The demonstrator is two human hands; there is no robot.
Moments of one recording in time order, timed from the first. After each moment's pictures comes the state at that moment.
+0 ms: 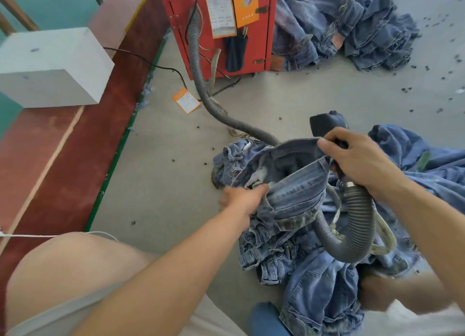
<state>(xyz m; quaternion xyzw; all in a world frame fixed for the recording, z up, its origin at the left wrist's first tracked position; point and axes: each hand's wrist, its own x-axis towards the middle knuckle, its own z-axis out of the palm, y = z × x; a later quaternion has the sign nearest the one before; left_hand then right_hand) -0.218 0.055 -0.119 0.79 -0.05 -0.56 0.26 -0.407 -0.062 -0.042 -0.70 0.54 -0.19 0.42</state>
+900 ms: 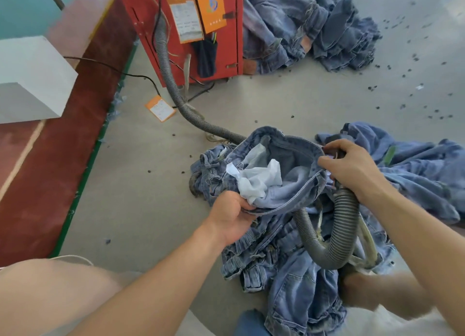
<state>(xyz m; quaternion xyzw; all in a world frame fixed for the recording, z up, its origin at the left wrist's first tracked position) -0.239 0.054 -0.117 0.40 -0.03 -0.75 0.53 -0.454 -0.076 -0.069 -0.60 0.68 -0.20 0.38</state>
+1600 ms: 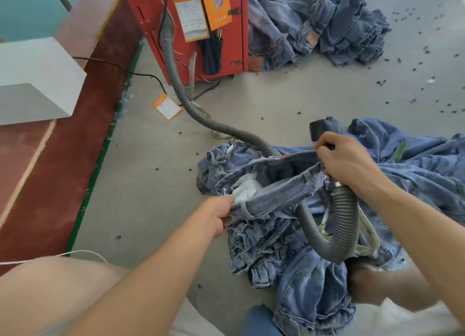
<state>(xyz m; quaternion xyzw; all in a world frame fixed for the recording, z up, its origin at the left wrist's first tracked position) -0.202 0.051 -0.133 0.75 0.01 -0.61 0.25 -0.429 -0.075 -0.063 -0.69 0.62 -0.15 0.34</state>
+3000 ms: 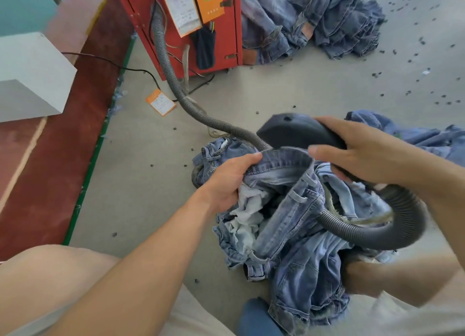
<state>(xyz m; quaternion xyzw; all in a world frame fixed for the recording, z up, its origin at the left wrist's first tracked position) -0.217 0.021 -0.105 0.50 -0.19 -0.72 0.44 -0.459 -0.061 0.011 -0.83 0.40 -0.05 0.38</state>
